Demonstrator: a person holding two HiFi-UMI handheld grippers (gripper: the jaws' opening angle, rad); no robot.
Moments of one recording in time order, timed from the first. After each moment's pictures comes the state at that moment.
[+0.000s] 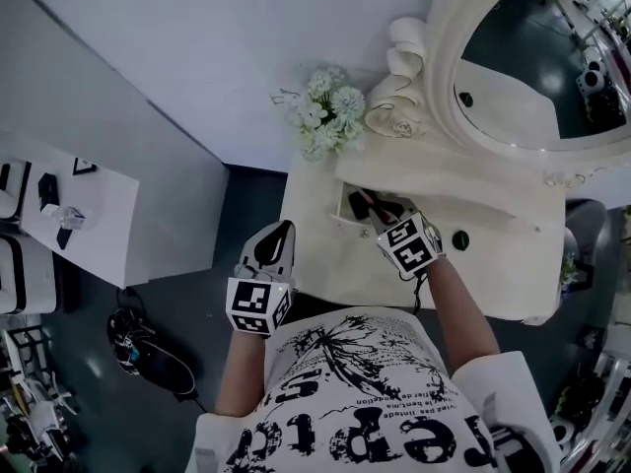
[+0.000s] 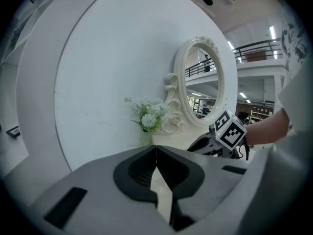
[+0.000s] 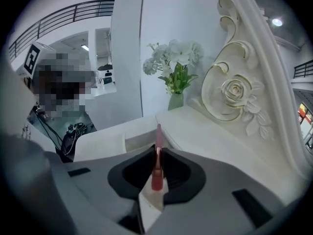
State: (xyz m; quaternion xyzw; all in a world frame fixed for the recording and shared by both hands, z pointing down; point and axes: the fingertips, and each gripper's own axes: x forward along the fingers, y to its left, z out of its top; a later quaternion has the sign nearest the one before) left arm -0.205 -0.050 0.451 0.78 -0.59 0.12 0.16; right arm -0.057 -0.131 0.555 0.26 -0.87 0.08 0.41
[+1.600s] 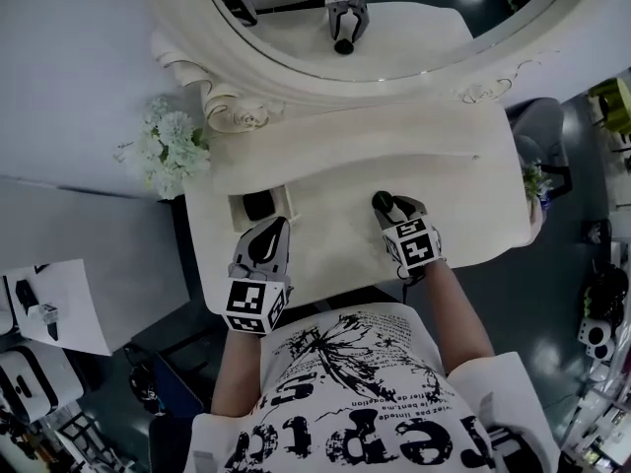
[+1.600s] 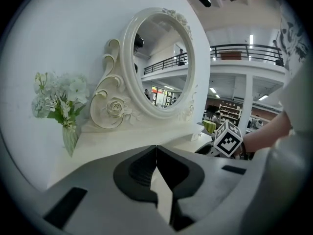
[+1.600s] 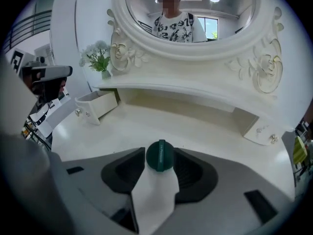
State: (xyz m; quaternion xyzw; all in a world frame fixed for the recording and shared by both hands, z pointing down) left arm 0.008 -0.098 0.486 0.87 -0.44 0.16 0.17; right arm 0.222 -0.099 0.632 0.47 -0.75 0.26 0.38
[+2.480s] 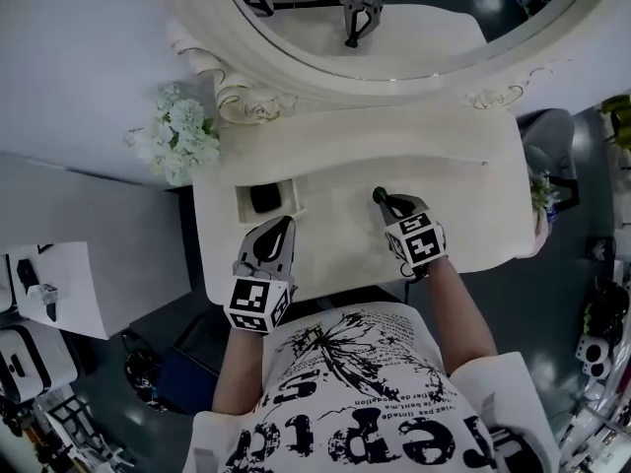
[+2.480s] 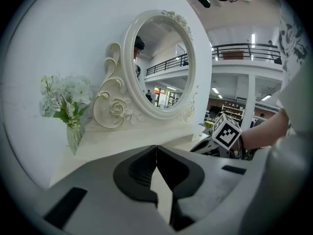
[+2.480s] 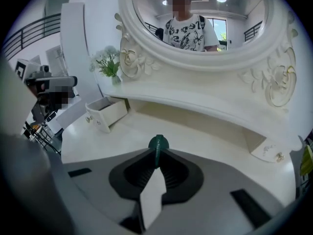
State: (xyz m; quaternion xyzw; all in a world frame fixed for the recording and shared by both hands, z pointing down) left arm 0.009 -0.088 0.484 0.86 -0.45 0.15 0.17; right arm 0.202 -0.111 0.609 0.43 -0.79 0.24 0.37
